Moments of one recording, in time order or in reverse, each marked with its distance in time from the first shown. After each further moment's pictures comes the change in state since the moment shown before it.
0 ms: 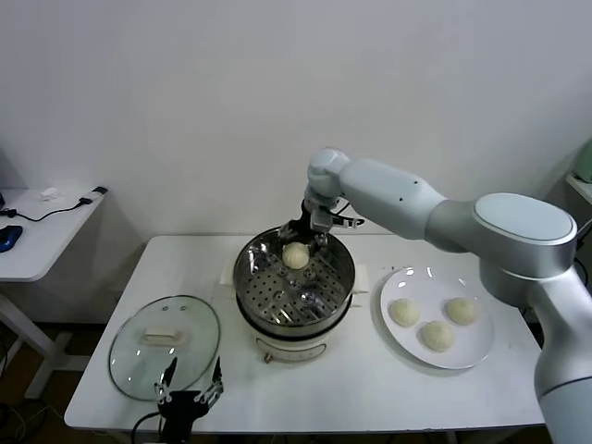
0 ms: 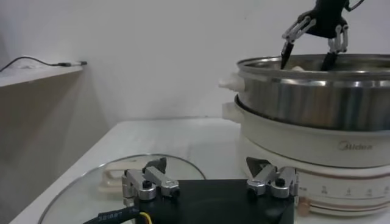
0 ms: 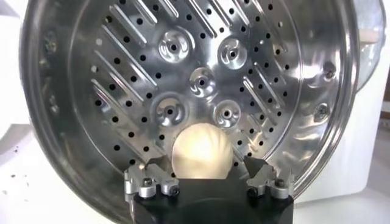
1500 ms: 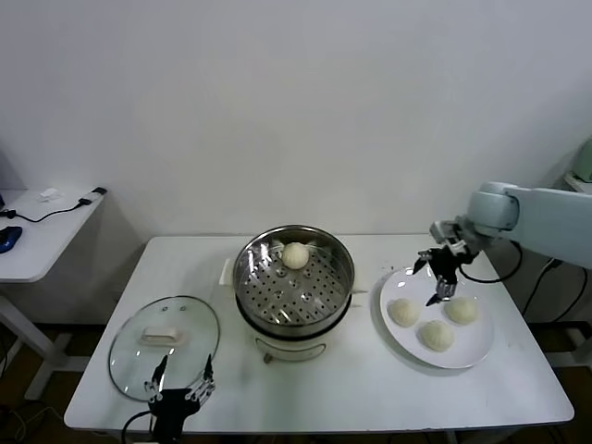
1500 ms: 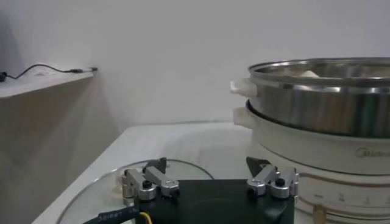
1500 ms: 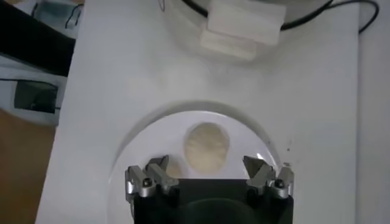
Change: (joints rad) left arm -0.001 0.001 -0.035 -0.007 -0.008 -0.004 -0.002; right arm 0.170 -0.597 -0.486 0.443 0.794 -0.976 0.026
